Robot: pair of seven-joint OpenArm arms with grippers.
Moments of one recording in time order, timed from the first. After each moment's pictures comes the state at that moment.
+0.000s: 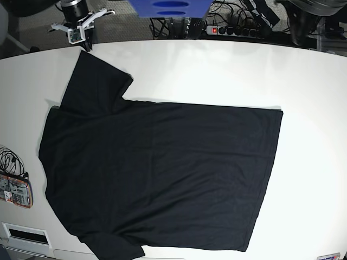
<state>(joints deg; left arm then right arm) 69.3 -18.2 -17.0 96.4 23.9 36.9 -51.6 -60.2 15.8 7.8 109.1 5.3 6.3 1.3</state>
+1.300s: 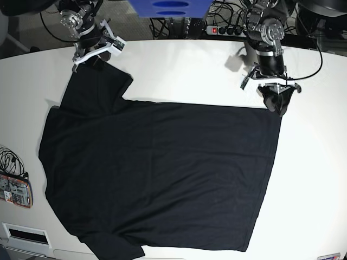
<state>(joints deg) 33.6 -17.1 8.2 106.4 56.1 14.2 24.0 -44.0 26.4 -10.9 111.1 -38.2 16.5 -24.3</state>
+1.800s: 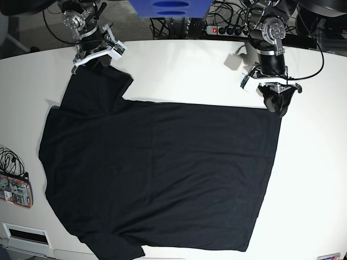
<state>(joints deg) 34.6 -18.2 8.4 108.7 56.8 13.9 24.0 -42.2 25.1 -10.9 106.0 -38.9 12.5 -21.4</state>
